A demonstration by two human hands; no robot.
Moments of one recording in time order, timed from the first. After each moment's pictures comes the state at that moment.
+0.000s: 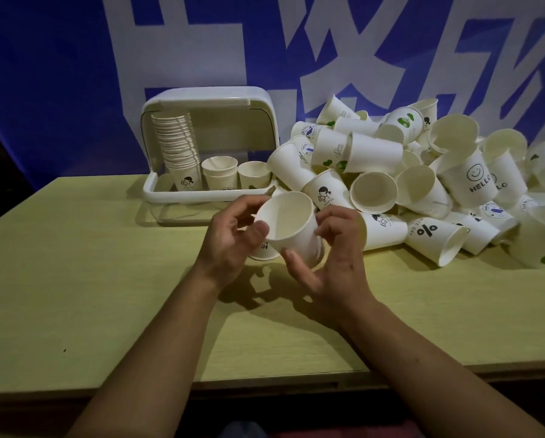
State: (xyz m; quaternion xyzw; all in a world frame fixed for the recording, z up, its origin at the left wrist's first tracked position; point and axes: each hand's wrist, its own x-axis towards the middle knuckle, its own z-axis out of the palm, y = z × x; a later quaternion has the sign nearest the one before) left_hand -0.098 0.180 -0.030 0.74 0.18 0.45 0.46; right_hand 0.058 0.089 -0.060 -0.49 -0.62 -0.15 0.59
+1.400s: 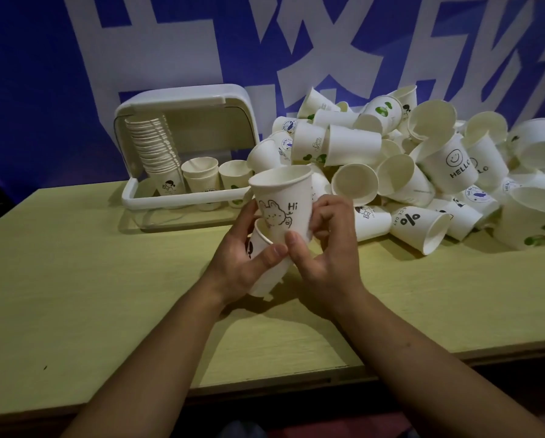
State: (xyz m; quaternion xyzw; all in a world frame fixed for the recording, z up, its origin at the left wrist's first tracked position) left_hand -0.075 0.168 -0.048 0.76 0.22 0.36 0.49; right_hand 0.066 0.085 -0.056 -0.48 -0.55 -0.03 0.68
